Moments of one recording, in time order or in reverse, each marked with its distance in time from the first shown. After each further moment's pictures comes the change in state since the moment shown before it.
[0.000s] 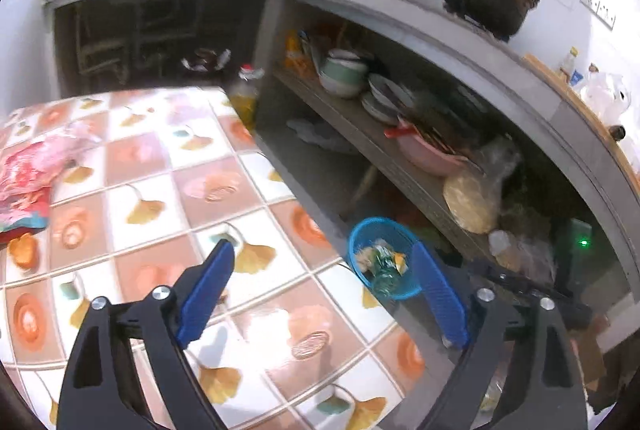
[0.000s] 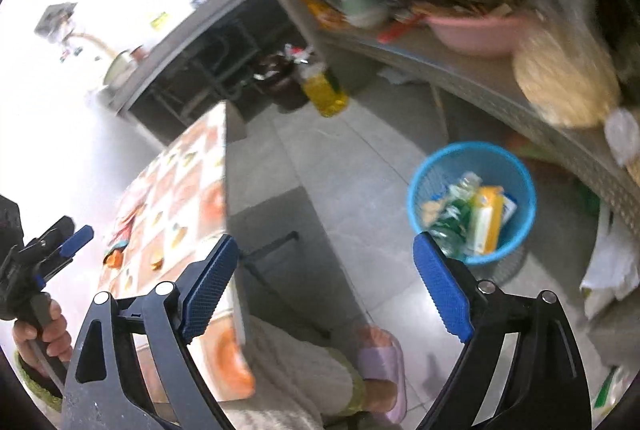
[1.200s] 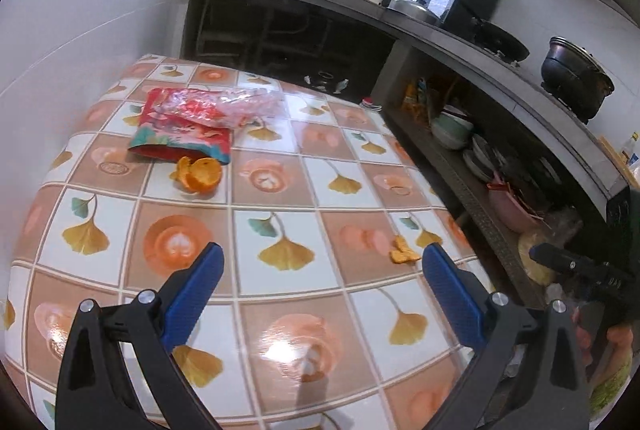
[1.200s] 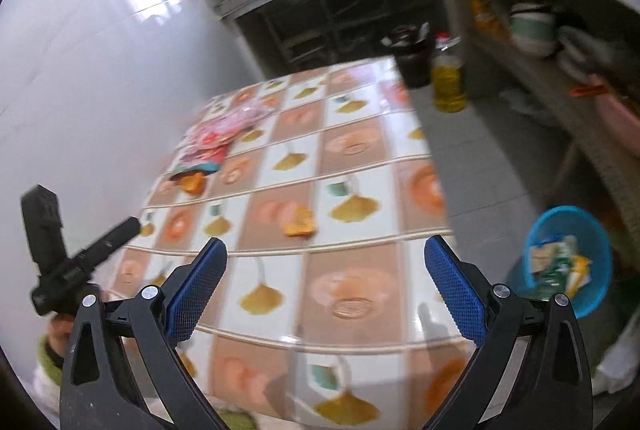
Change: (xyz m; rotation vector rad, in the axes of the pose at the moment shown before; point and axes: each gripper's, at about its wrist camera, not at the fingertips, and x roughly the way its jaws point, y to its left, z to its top) left arm -0.094 0.150 -0.080 -0.245 -0.144 0.248; right arm 0.058 0.184 -0.020 -0.340 0.184 0.218
